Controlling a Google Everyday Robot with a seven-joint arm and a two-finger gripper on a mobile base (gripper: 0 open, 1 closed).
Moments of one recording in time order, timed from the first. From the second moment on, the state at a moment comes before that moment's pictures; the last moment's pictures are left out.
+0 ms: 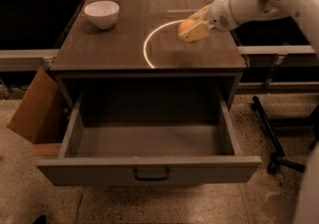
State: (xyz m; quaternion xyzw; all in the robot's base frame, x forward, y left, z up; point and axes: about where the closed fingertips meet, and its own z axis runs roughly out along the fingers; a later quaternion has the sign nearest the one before) arm 0.730 -0.104 0.903 -0.51 0.73 0.18 0.43
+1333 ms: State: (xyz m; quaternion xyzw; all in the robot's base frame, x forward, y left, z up) arm 0.627 -0.097 0.900 -0.52 0.71 0.16 0.44
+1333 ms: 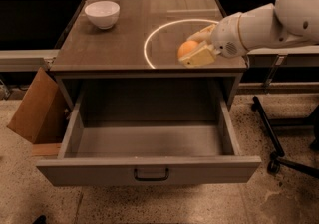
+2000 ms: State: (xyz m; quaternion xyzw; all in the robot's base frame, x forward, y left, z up) arm 0.588 -0.054 0.817 -0.53 0.73 0.20 0.39
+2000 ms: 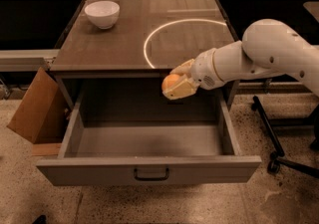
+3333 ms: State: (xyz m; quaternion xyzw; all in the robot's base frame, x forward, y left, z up) arm 0.583 -0.046 0.731 -0.49 0.78 0.21 0.34
